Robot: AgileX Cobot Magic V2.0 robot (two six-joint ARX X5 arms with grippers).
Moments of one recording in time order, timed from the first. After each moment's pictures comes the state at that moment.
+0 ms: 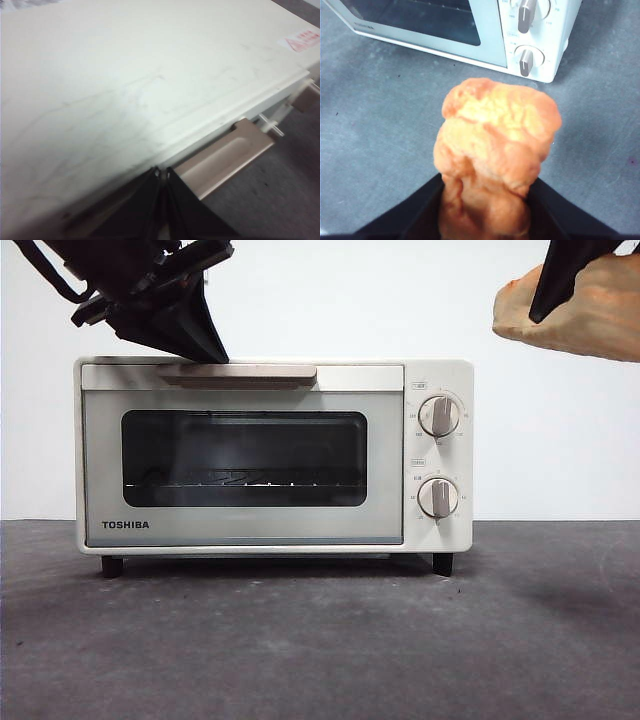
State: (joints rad) left arm -0.49 1.33 1.02 -0.19 0.13 -0.01; right arm 0.65 0.86 0.88 -0.75 0.02 0.32
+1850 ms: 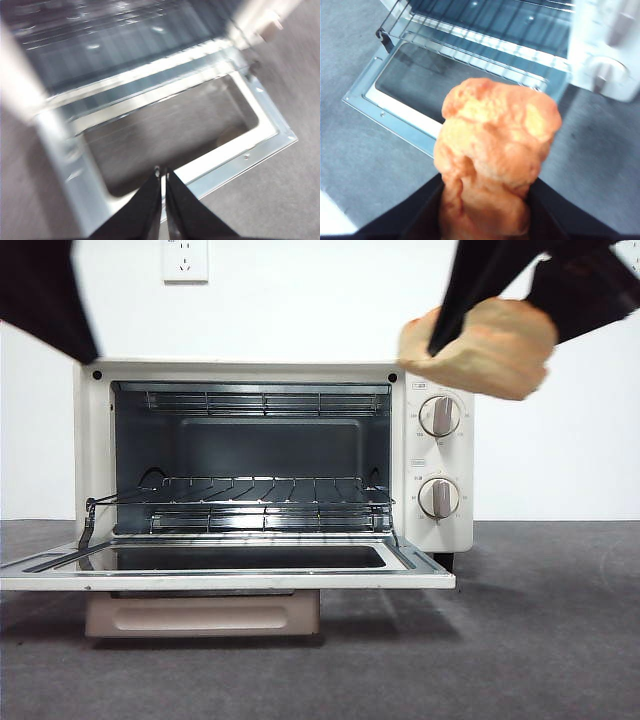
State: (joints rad) left arm -0.45 0.99 0.93 -0.72 0.14 -0.14; right arm 0.66 1.08 0.92 -0.58 -0.16 0.29
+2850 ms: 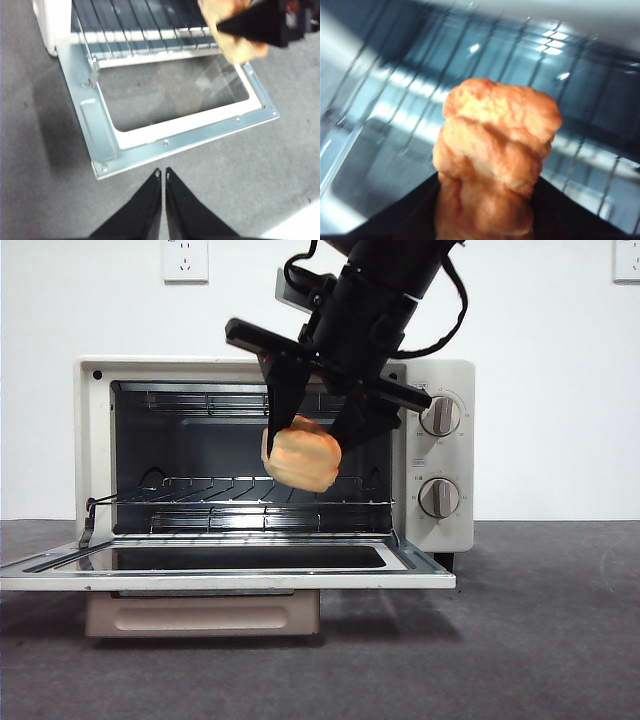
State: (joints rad) left arm -0.22 0.57 0.69 -0.84 0.36 -0.15; right arm 0.75 1.71 1.27 -0.36 0.01 0.41
